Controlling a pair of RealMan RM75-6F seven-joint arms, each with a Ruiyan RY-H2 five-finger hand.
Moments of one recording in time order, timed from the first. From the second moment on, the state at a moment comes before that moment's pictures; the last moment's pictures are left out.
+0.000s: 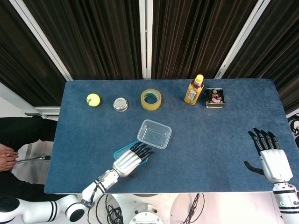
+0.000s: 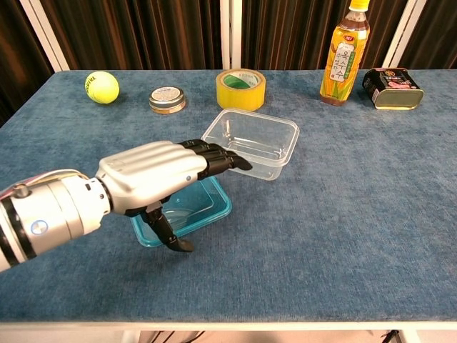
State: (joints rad) left arm -0.64 -1.74 -0.08 -1.50 1.52 0.91 0.35; right arm 0.11 -1.10 0.04 -1.62 -1.54 1.45 -0.05
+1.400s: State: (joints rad) left arm -0.81 -1.61 -0.21 -1.46 0.89 0.73 0.49; right arm 0.10 -1.10 0.04 -1.61 -1.53 1.46 -0.05
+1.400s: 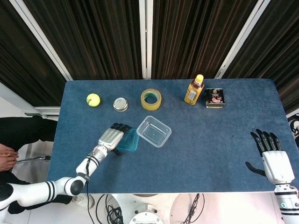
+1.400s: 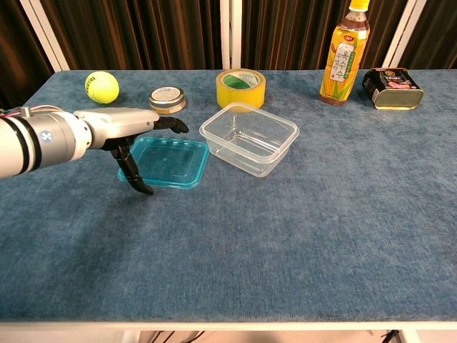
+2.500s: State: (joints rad) left arm -1.10 -1.64 -0.11 -1.50 0.32 0.88 0.83; right arm 0.09 -1.12 0.04 -1.55 -1.51 1.44 0.02
